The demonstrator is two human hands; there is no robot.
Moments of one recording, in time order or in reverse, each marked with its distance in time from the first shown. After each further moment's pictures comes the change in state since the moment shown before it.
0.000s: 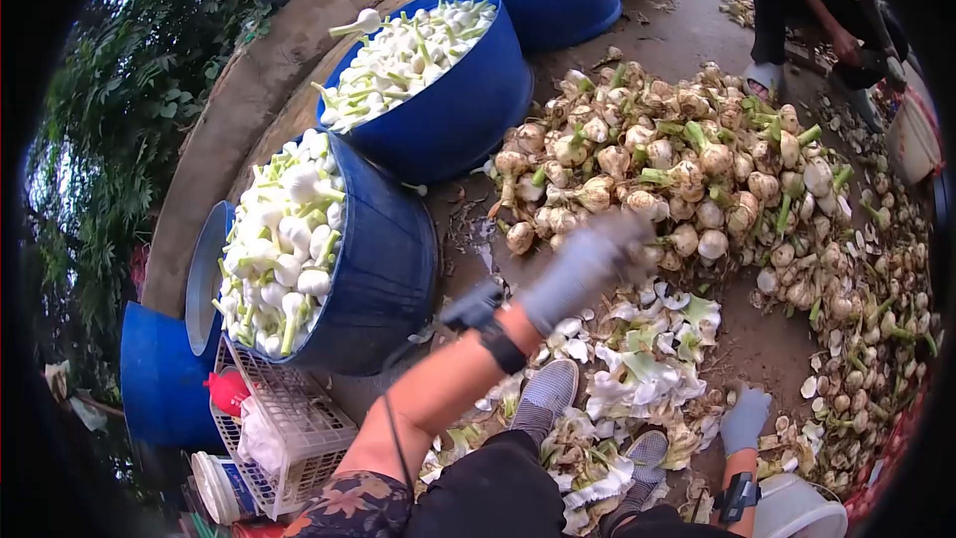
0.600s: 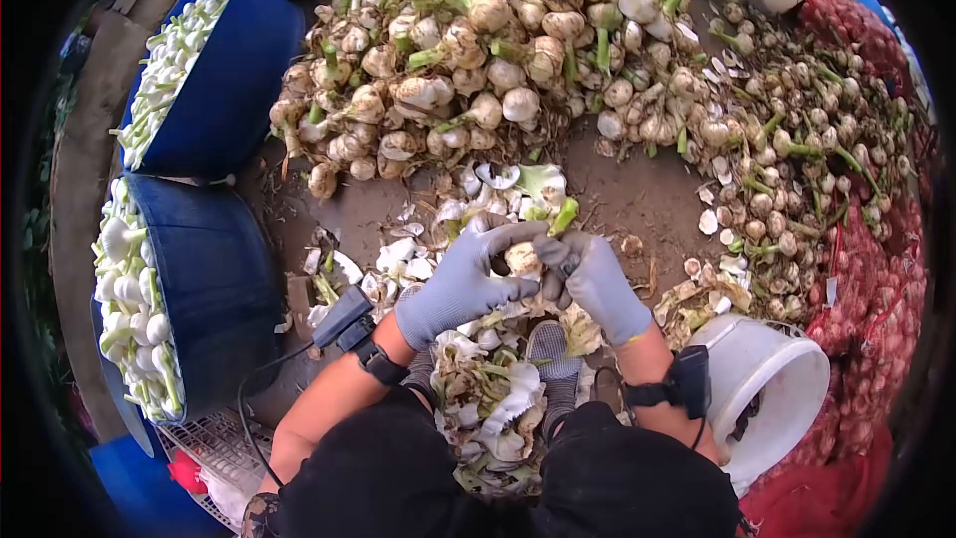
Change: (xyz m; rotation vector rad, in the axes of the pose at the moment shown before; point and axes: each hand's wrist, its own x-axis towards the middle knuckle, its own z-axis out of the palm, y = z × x) left_hand -0.031 -0.115 0.050 0.761 -0.342 0.299; right_hand -0.016 -0.099 -0.108 1.482 -0.534 -0.067
